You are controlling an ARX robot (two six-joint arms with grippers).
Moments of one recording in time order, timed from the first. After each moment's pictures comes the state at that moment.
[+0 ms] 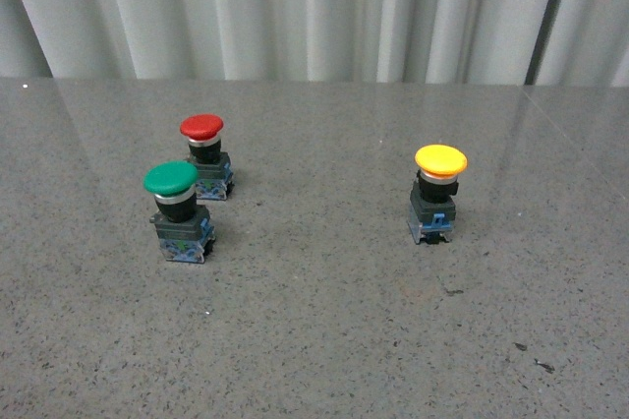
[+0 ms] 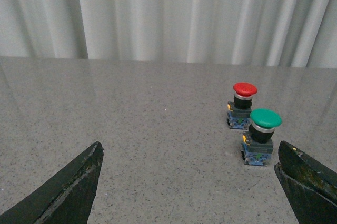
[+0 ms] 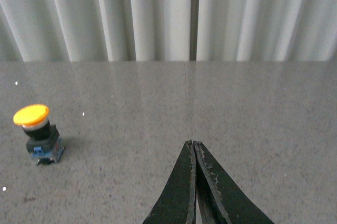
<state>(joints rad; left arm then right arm) 0.00 0.01 0.01 0.00 0.00 -0.01 0.00 0.73 0.02 0.69 0.00 0.01</state>
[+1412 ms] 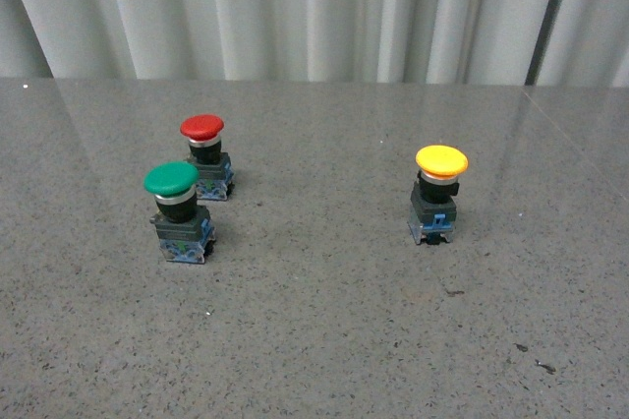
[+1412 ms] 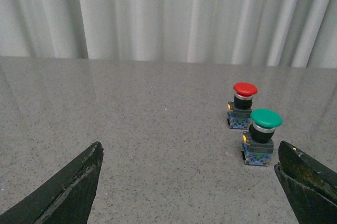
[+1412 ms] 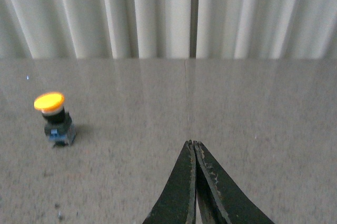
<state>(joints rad) 0.00 0.01 0.01 0.00 0.00 -0.01 0.00 0.10 0.01 0.06 0.00 0.01</state>
